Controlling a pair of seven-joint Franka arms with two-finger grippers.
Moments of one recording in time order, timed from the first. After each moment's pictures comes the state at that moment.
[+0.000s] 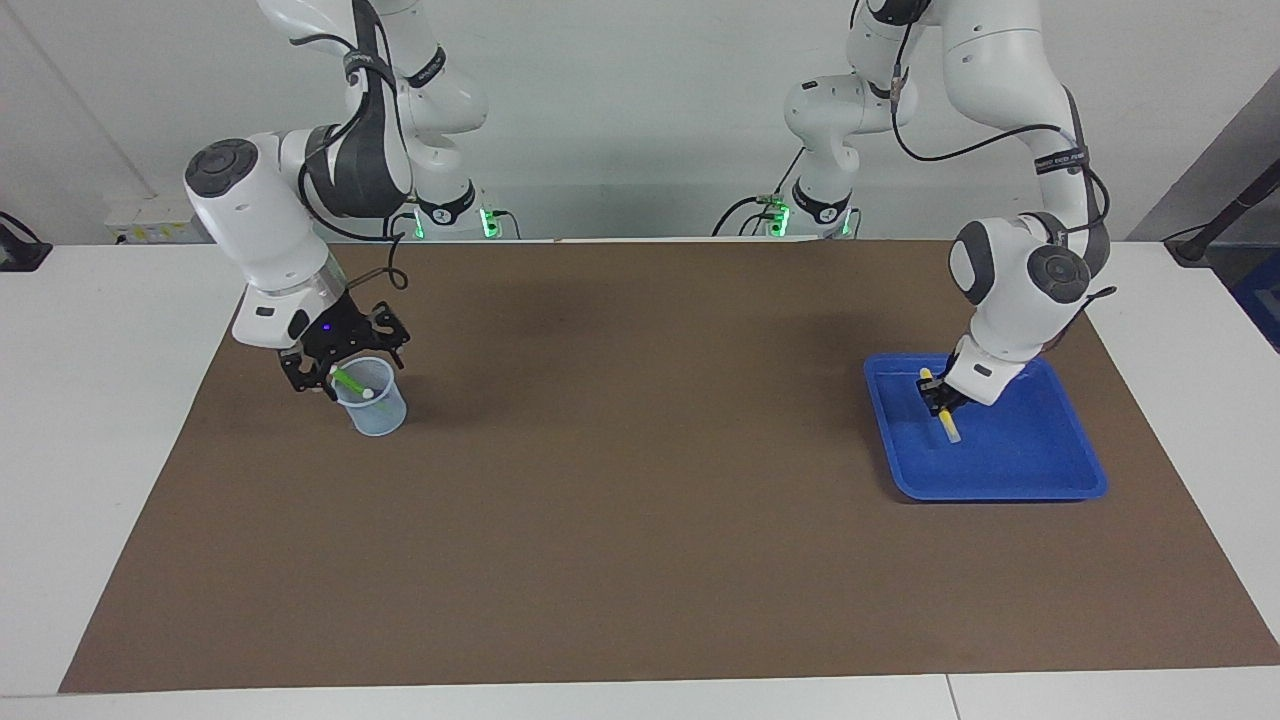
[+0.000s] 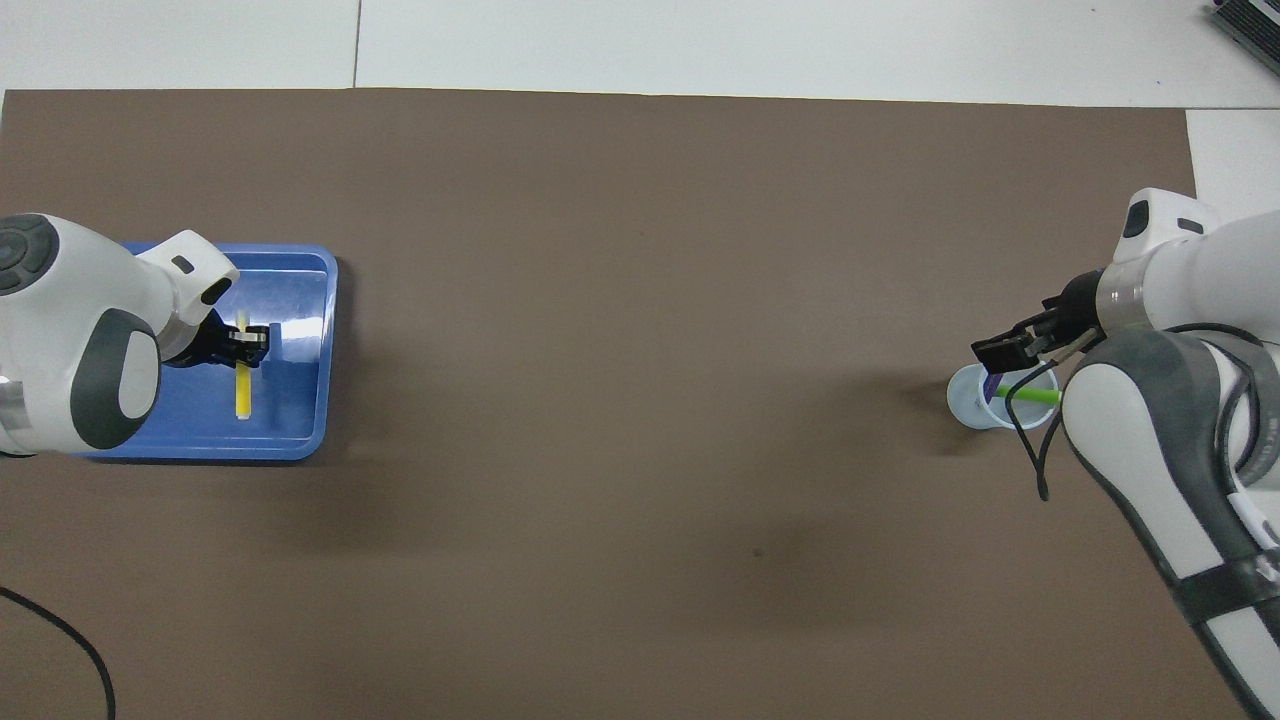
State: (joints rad) left arm 0.07 0.25 -0.06 -2.02 0.08 2.23 -0.04; right arm 0.00 0.05 -0.01 -1.99 0.08 2.12 -0.53
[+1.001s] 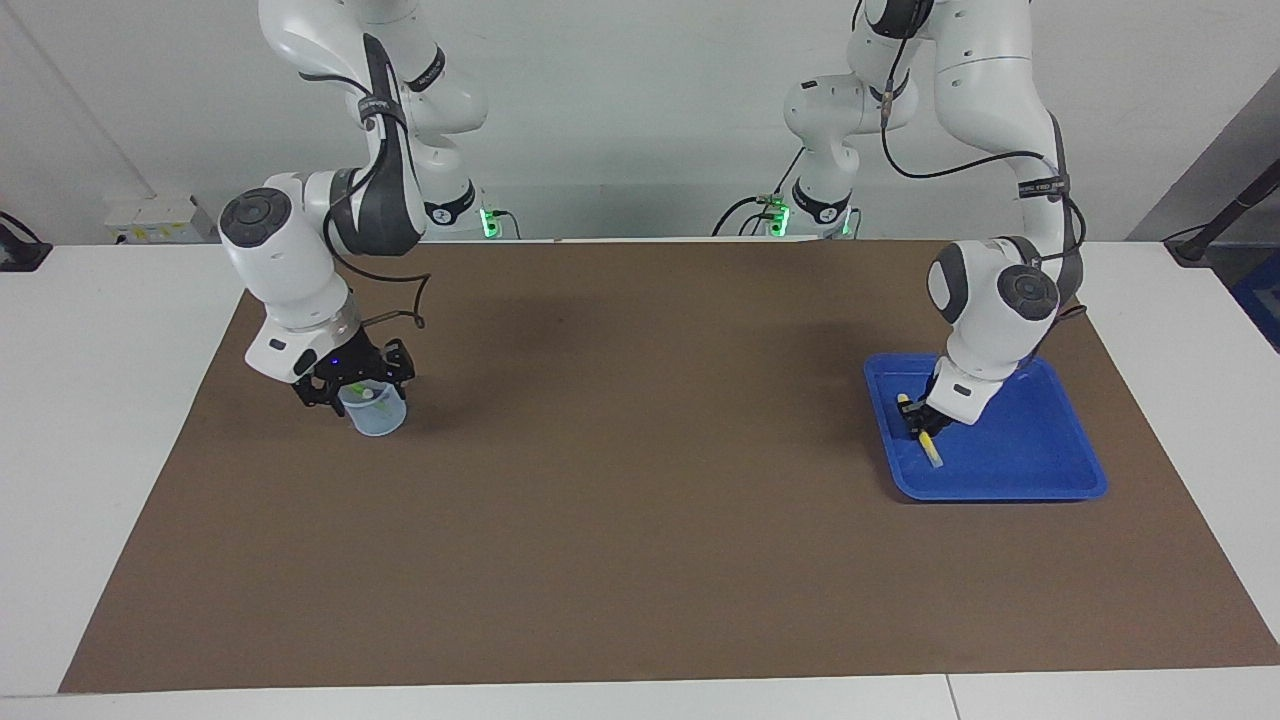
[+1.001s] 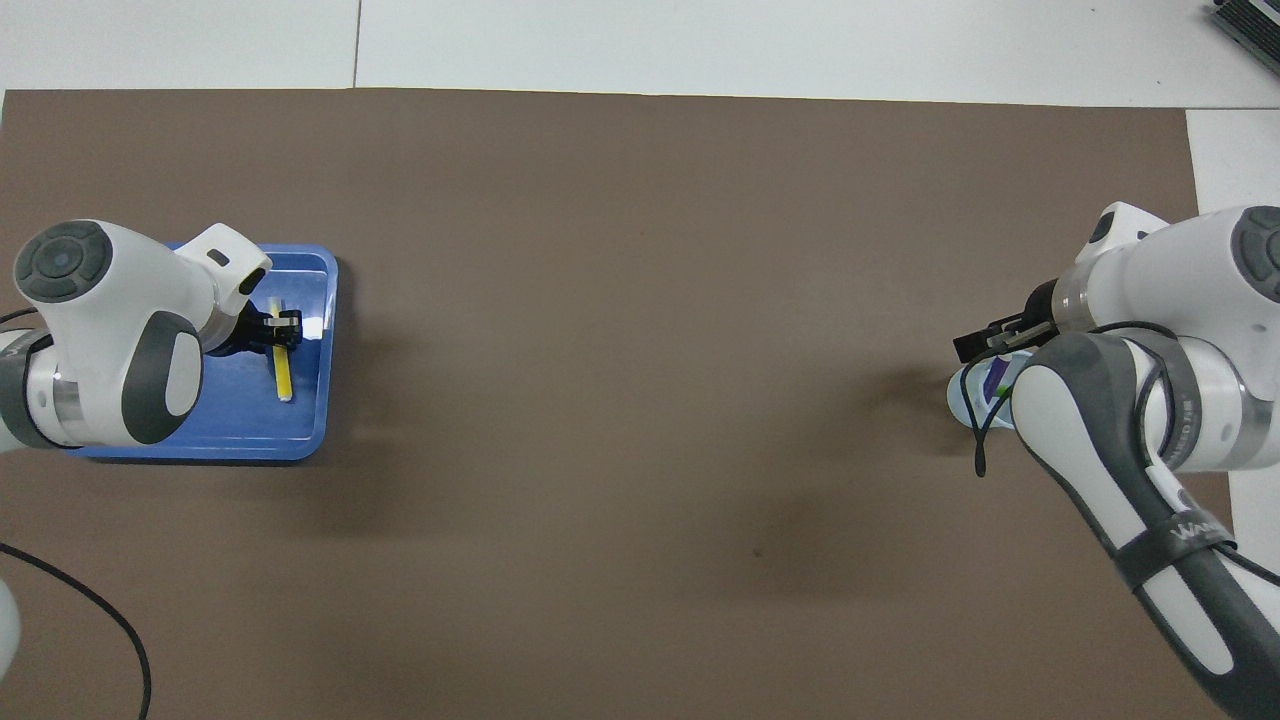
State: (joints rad) left arm 0.05 0.29 -0.07 -2.02 0.08 2.32 -0.15; right arm 0.00 0.12 -0.01 -2.01 0.00 2.16 -0.31
